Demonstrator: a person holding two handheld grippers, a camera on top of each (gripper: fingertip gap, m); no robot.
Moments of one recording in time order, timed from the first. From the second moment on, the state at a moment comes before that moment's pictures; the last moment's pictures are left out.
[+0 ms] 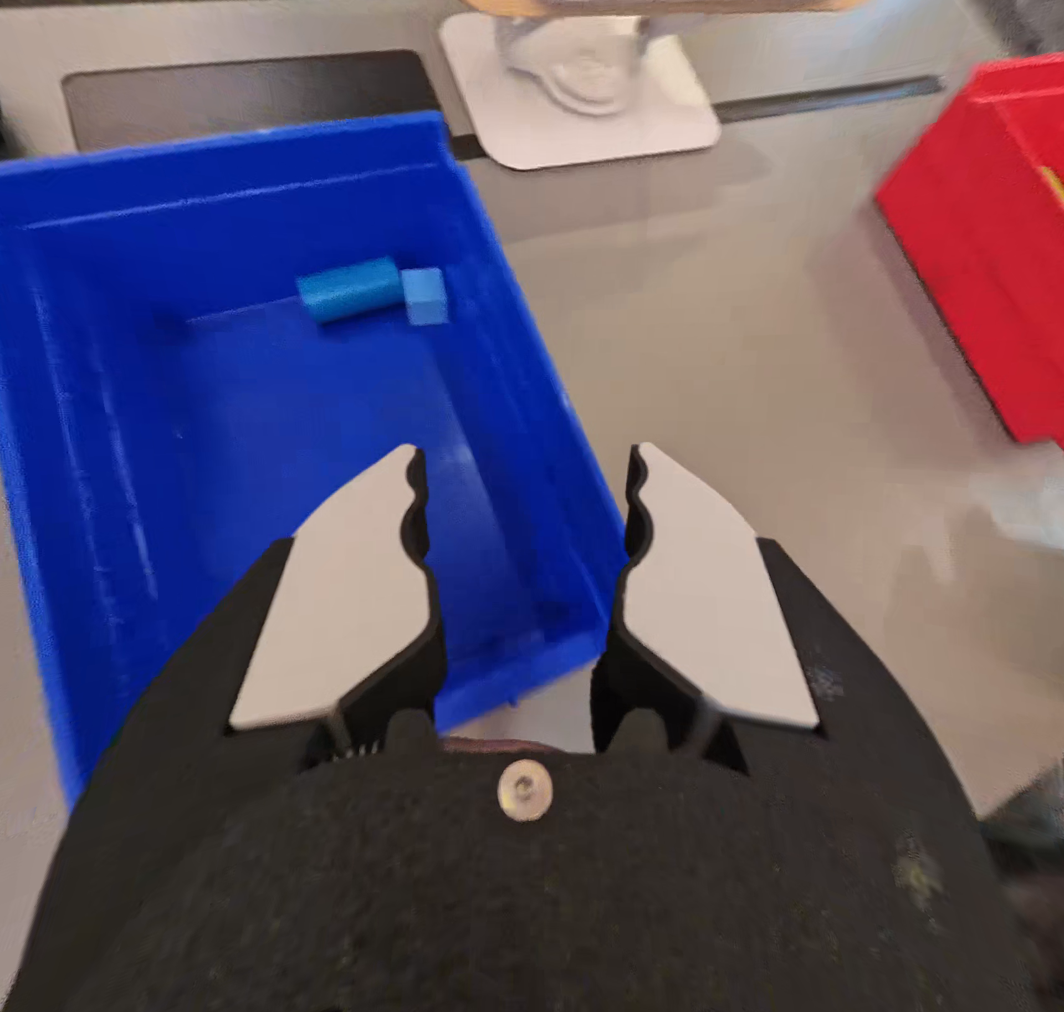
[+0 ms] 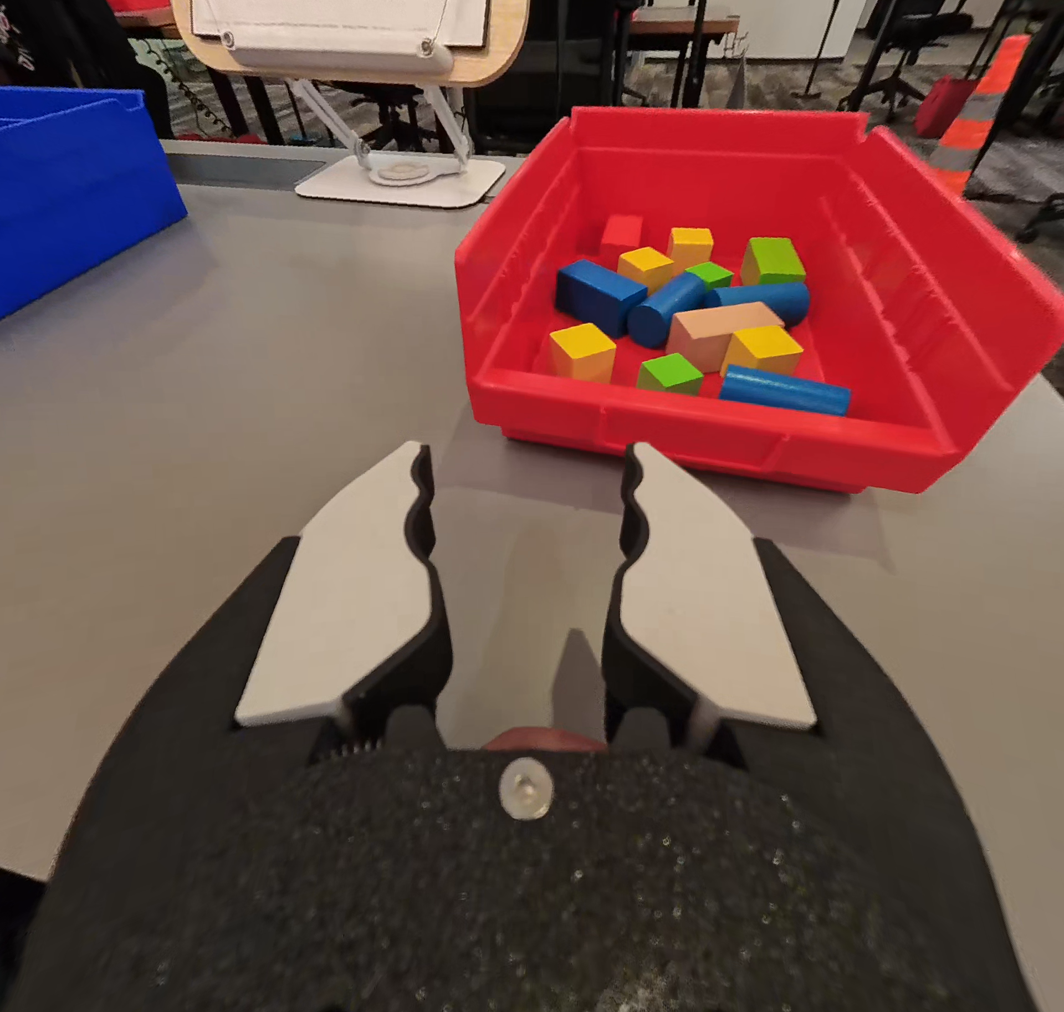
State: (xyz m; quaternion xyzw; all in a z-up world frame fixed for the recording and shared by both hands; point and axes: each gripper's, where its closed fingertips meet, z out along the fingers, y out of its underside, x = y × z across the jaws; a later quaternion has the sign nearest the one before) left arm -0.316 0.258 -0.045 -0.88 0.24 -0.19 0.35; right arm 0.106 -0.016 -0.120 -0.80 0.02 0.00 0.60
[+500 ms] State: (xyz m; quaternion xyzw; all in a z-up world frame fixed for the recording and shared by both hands) left arm -0.309 0.424 -0.158 -0.98 0.12 -0.09 0.14; right arm 0.109 -0.018 -0.122 -0.80 0.03 0.02 0.60
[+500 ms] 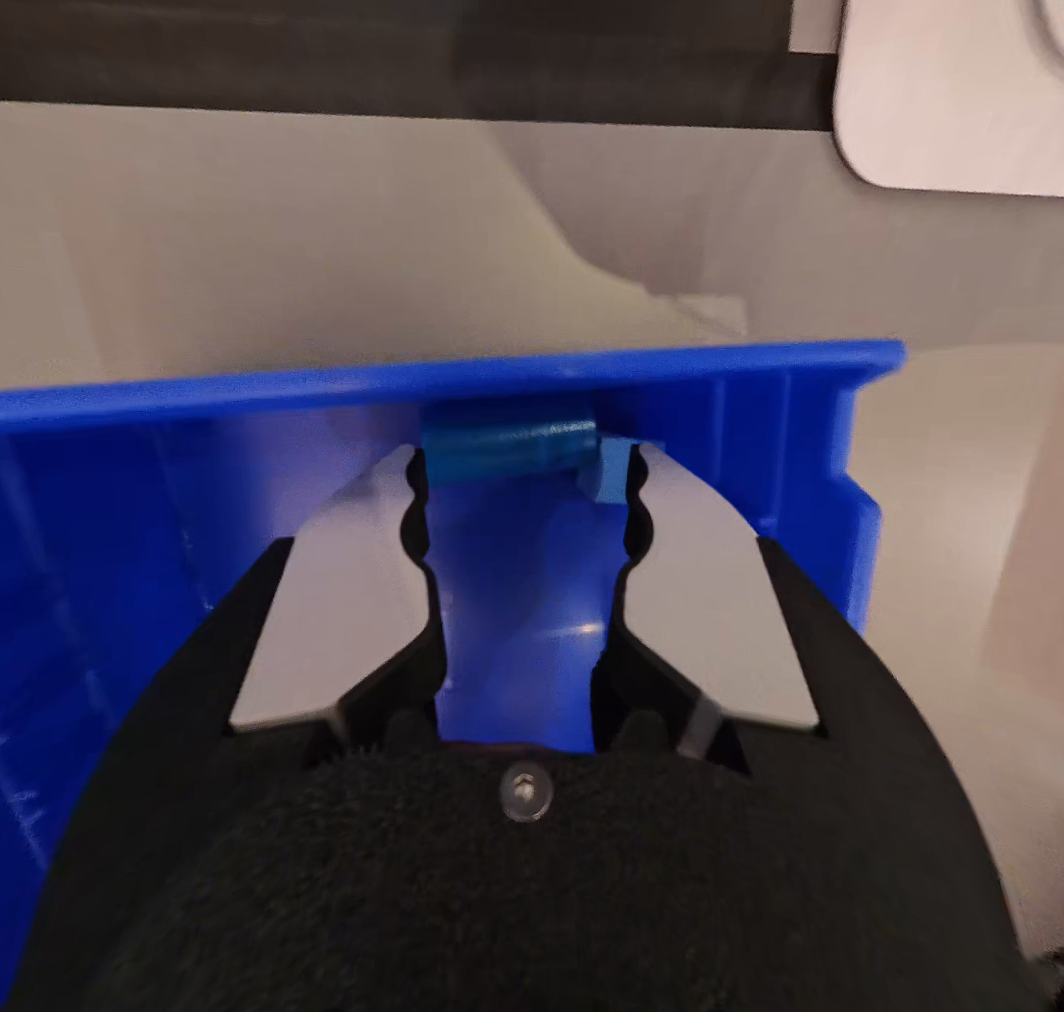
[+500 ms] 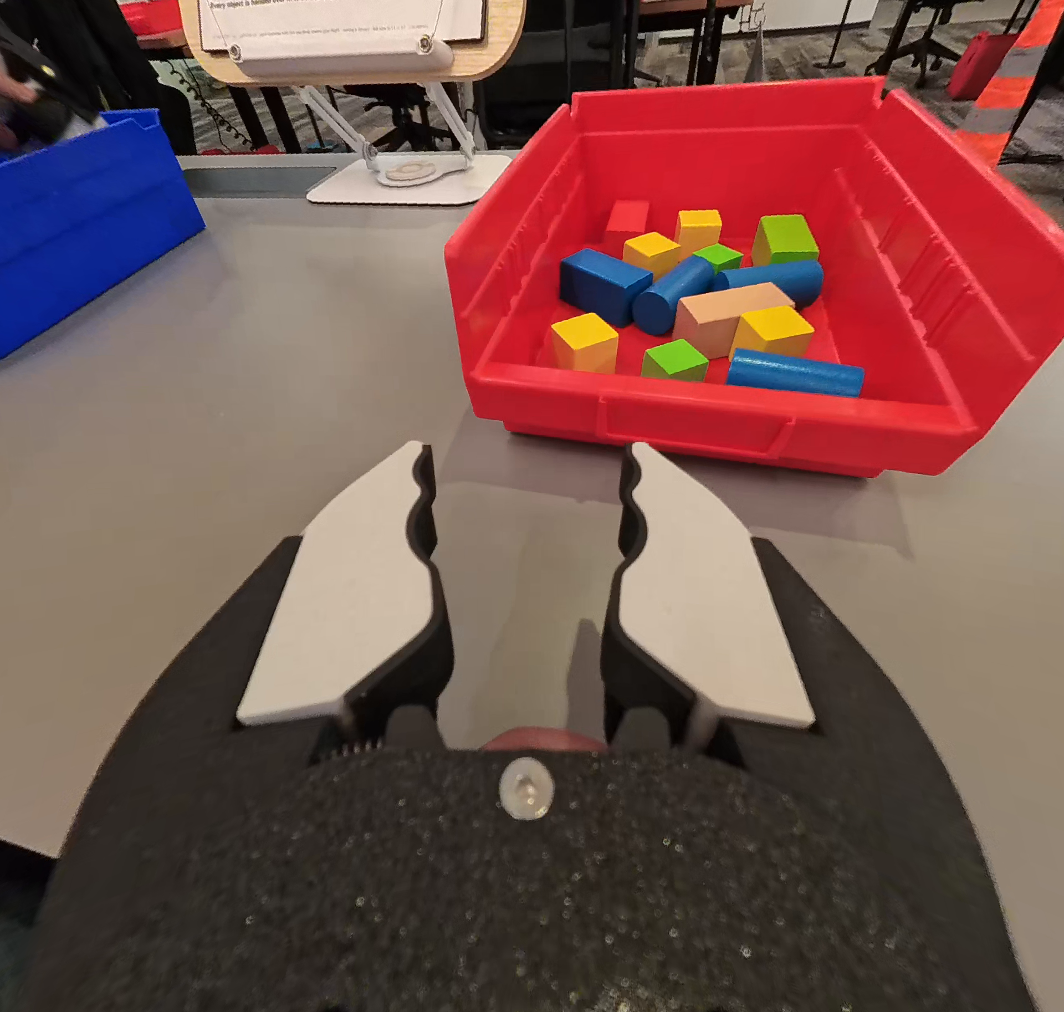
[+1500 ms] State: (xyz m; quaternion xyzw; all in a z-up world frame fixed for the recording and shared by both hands) left arm -0.312 0.316 -0.003 -0.77 0.03 -0.62 0.17; right arm 0.032 0.024 -0.065 -0.75 -0.13 0.11 0.64
